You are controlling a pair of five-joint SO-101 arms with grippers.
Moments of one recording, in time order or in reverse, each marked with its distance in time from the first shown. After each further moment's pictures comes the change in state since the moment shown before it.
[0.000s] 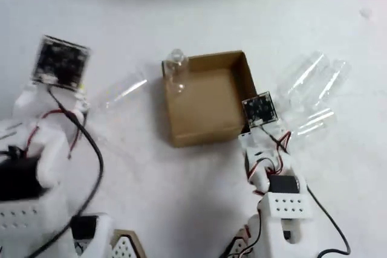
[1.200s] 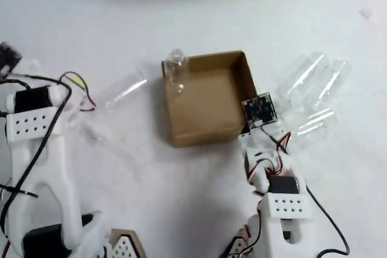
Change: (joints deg) left arm -7.6 29.5 4.0 -4.5 66.6; right arm 0.0 -0.1 0.6 -0.7 -0.1
